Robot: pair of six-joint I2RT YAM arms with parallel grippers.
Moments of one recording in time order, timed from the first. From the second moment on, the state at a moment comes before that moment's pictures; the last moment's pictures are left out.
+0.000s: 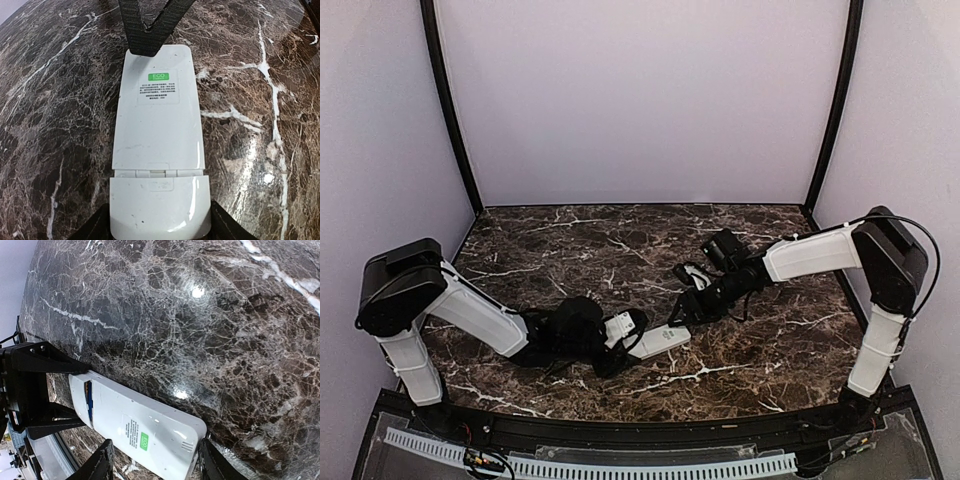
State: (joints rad) left arm -1.03 1.78 0.65 0.44 0.03 0.11; right arm 0.70 1.82 1.04 -0.30 -0.55 0.34
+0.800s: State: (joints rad) left arm -1.02 1.75 0.66 0.38 0.04 0.13; right arm 0.71 1.82 1.05 -0.33 -0.55 0.32
